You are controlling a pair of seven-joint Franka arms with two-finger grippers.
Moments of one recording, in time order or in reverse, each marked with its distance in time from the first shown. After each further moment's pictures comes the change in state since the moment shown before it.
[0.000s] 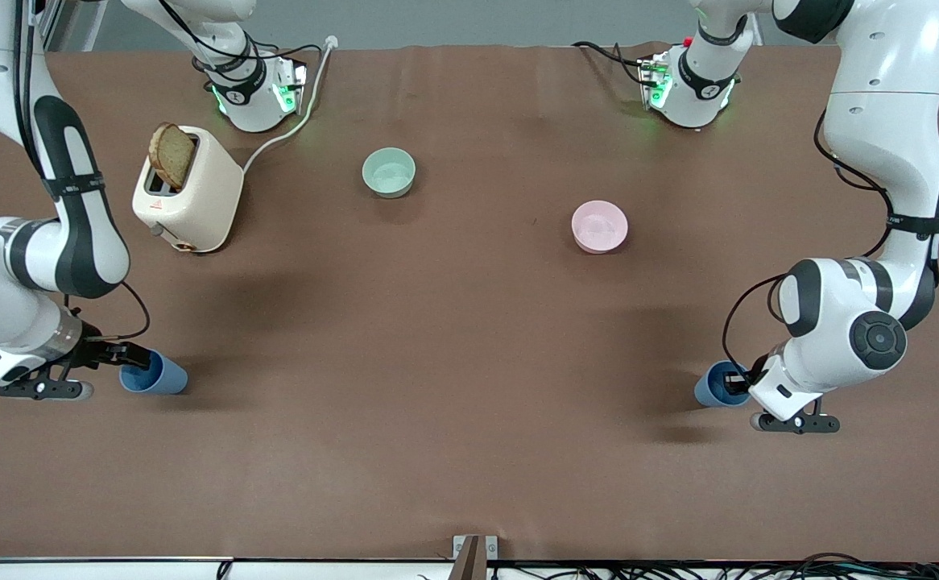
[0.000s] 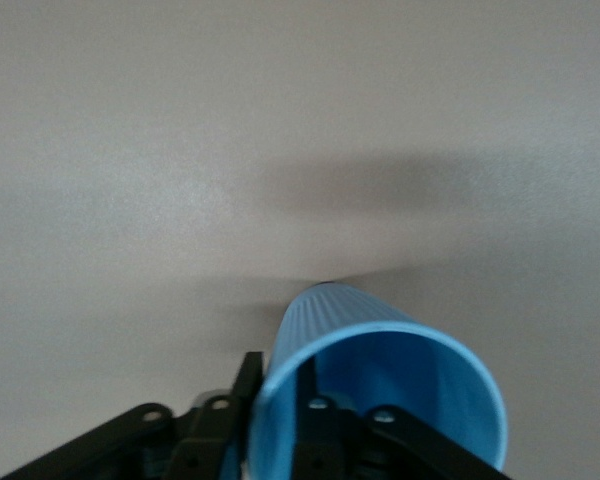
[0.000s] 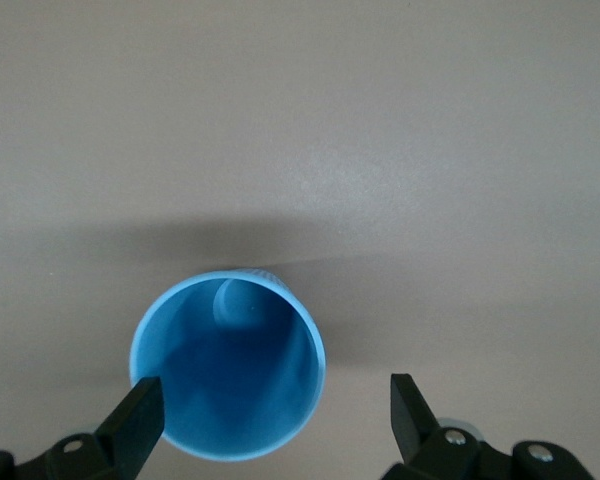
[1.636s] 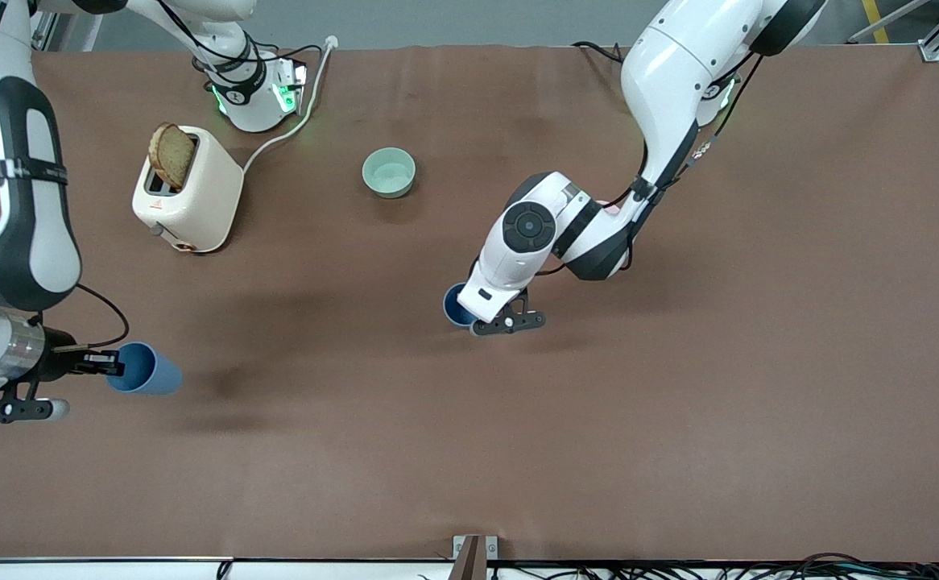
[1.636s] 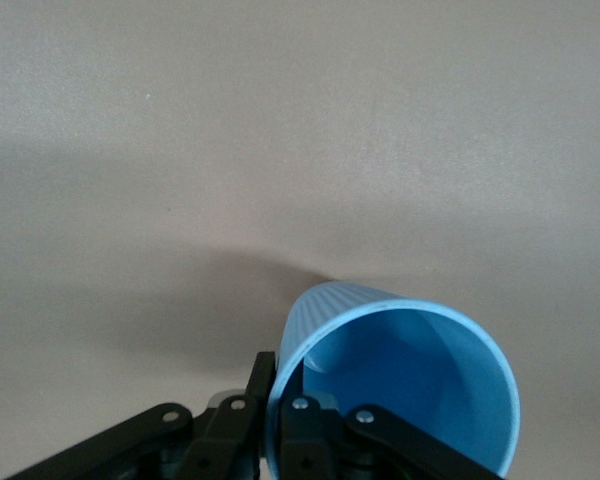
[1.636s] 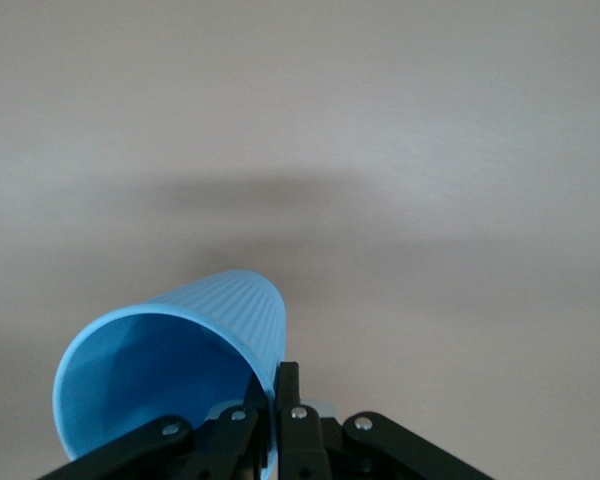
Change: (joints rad) left arm -0.518 0.060 -0.191 0.064 0.003 0.048 -0.870; right arm 0.039 0.030 0.036 0.382 0.136 -0.453 -0.003
